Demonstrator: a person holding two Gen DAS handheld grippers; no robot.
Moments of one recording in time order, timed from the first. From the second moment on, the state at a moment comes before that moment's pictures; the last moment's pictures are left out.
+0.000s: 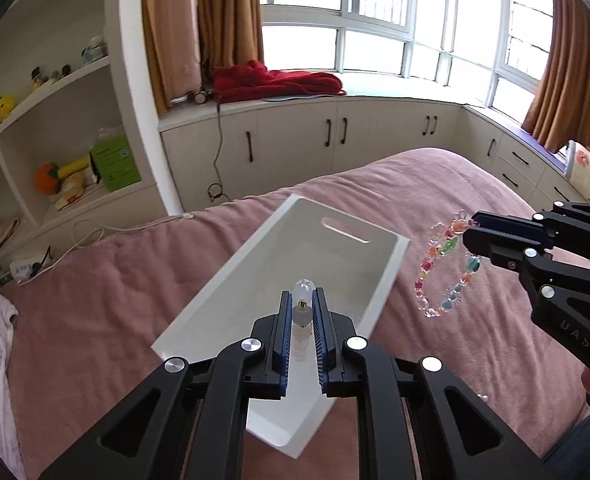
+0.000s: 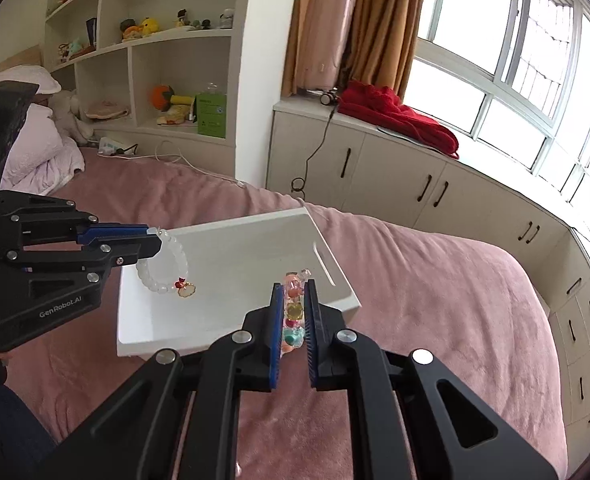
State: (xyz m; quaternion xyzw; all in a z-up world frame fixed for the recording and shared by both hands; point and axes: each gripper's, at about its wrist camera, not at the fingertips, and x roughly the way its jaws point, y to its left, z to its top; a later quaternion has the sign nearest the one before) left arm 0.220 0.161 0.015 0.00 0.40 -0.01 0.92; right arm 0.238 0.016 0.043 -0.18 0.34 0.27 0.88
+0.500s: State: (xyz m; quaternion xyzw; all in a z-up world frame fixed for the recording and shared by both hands) left arm 0.245 0.223 -0.056 -0.03 0.47 0.05 0.88; right arm 0.272 0.101 -0.022 -0.20 0.39 0.30 0.84
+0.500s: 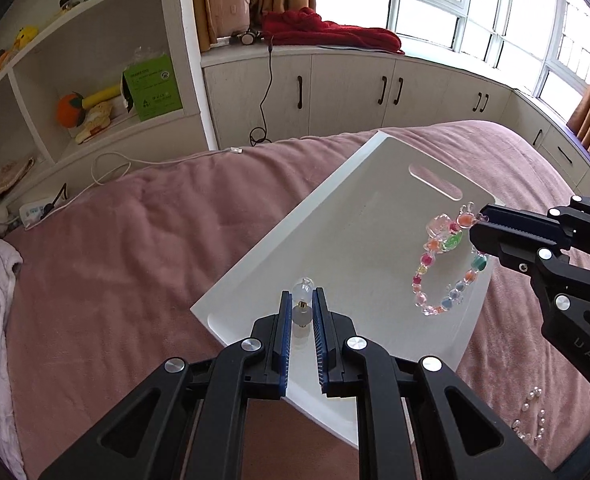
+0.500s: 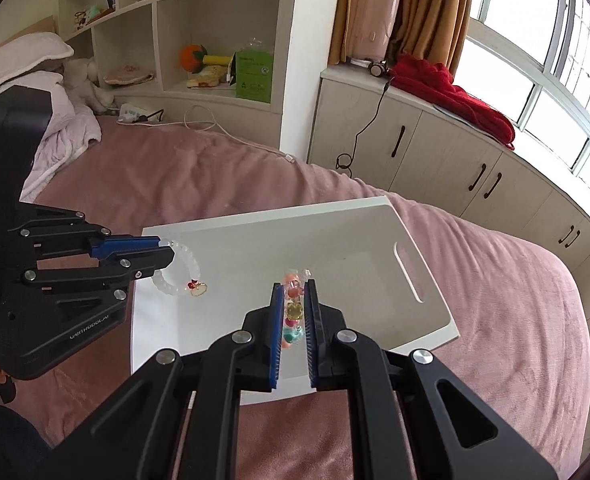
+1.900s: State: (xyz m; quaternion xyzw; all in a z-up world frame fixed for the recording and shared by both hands) left arm 0.200 0.156 0.051 0.01 0.35 0.01 0.94; right arm 0.207 0.045 0.079 -0.20 0.28 0.29 0.89
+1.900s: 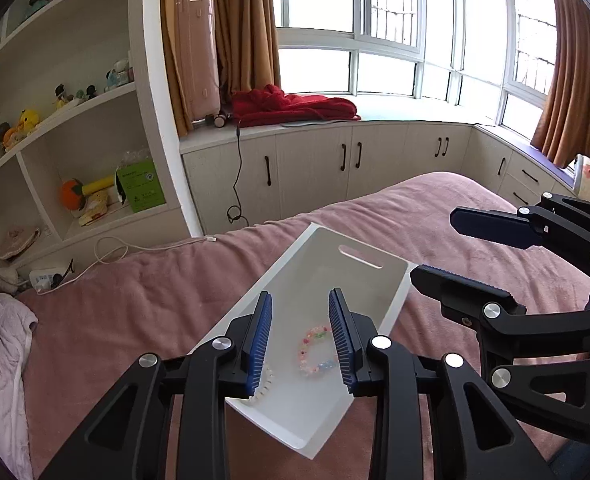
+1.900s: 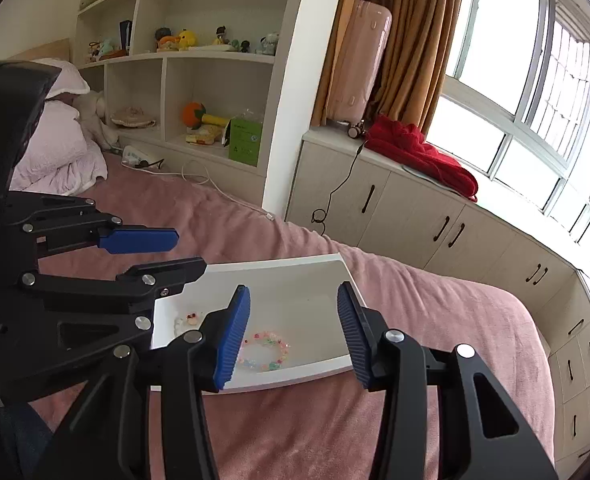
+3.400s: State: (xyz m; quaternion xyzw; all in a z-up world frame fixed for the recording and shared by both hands) left arm 0.148 -0.010 -0.125 0.16 0.54 -0.18 0.81; right arm 0.120 -0.150 -0.109 -0.16 0.53 0.19 0.81
